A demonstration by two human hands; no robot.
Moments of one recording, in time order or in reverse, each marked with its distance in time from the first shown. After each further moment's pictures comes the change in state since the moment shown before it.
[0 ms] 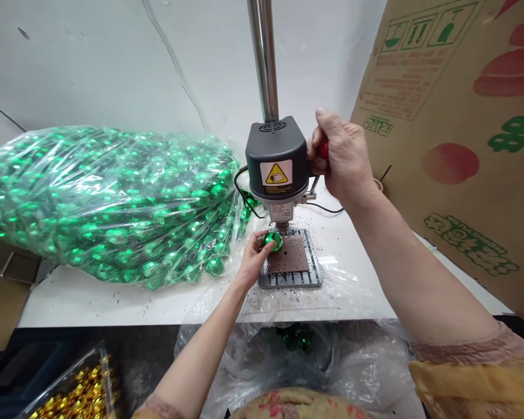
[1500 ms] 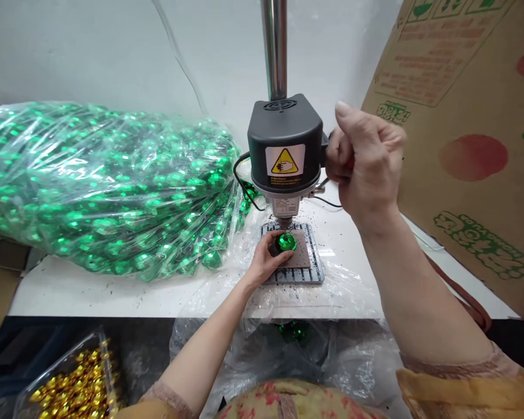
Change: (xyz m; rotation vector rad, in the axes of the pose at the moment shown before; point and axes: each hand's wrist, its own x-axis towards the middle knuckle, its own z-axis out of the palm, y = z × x) left_hand -0.003 -0.032 0.005 0.379 -0.213 0.158; right_hand -0.038 -0.022 0.010 0.311 0.148 -0.019
